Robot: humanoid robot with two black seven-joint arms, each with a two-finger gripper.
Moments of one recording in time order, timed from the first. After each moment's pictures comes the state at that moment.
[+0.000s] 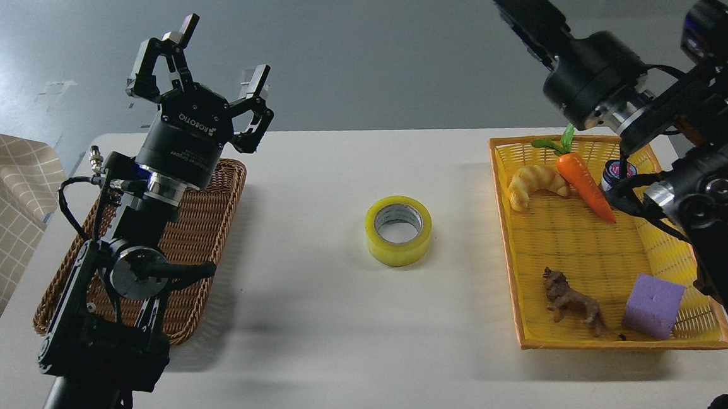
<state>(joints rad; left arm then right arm) -0.26 0.04 -1.51 -1.46 0.61 -0.42 -0.08 0.44 -0.21 1.43 1.72 -1.32 0.29 -0.15</state>
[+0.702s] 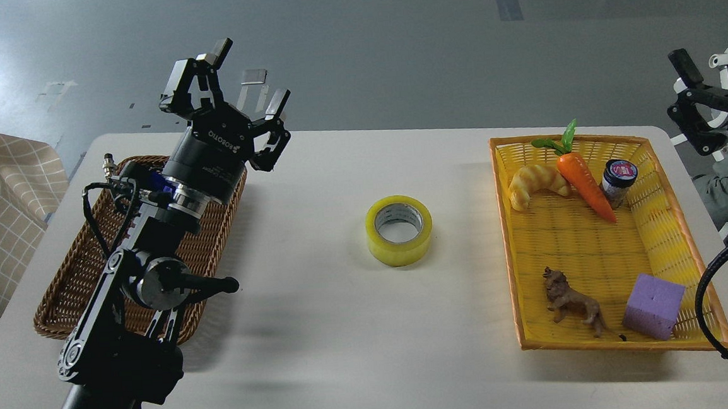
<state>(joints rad) -0.25 0.01 -1.41 -1.46 0.97 -0.26 -0.18 0.04 -0.30 1.80 1.73 -0.51 0.49 -0.10</state>
